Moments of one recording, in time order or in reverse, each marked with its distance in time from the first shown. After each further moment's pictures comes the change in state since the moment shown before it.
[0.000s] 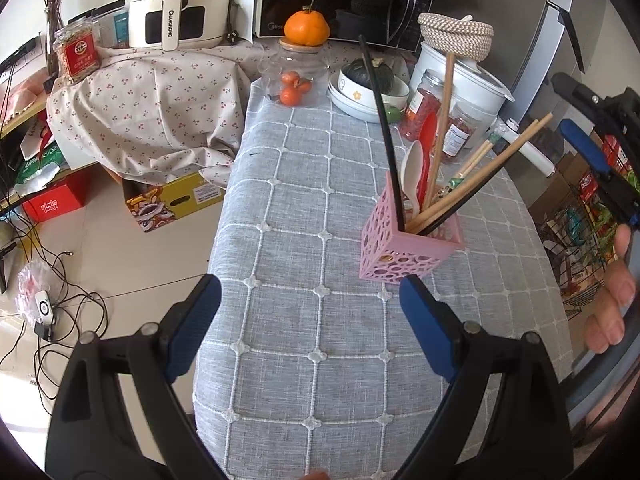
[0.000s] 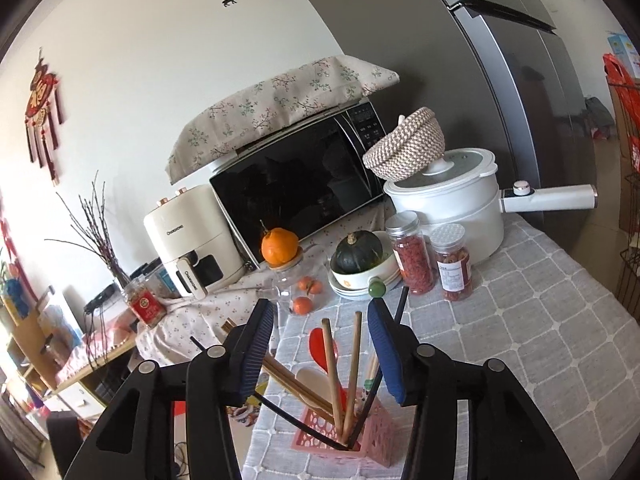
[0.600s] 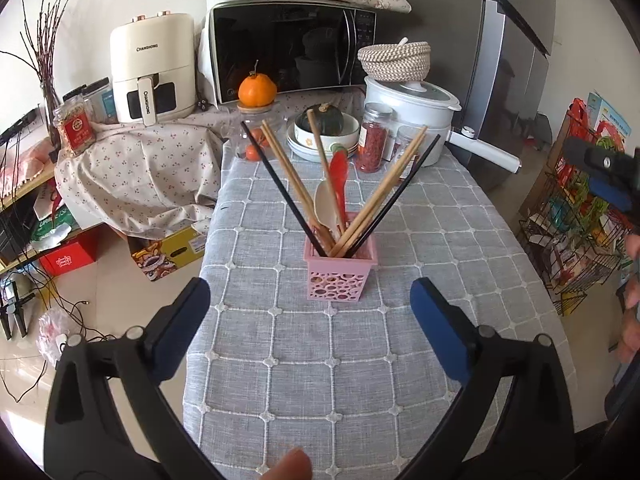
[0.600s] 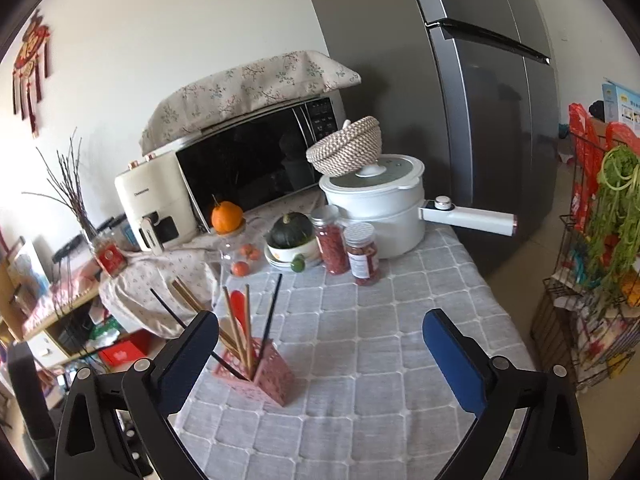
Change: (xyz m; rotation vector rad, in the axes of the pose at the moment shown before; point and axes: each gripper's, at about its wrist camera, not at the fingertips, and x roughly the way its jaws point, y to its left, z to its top) left arm -0.059 -0.078 -0.009 0.132 -0.162 0.049; right arm -0.095 -0.046 0.035 -0.139 0.153 -0.199
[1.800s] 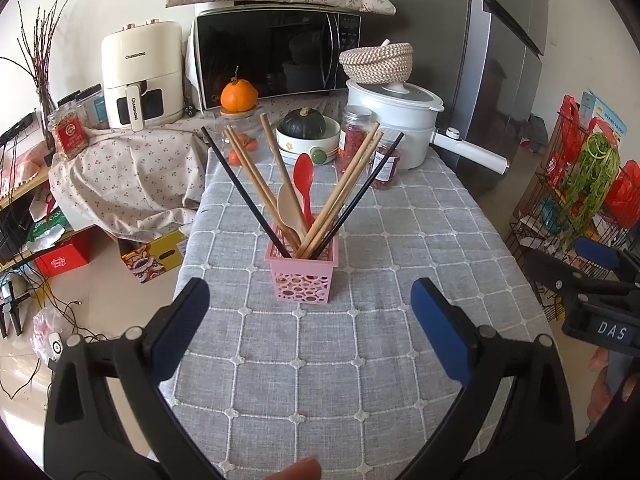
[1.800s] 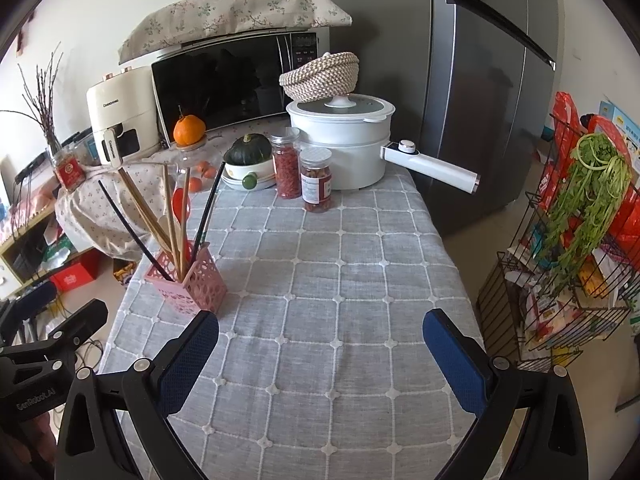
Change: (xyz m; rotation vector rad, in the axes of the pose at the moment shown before) left arm -0.003 -0.037 -0.005 -0.010 -0.018 -0.004; right arm 0.006 -0.021 -0.048 -0.140 0.190 -0.152
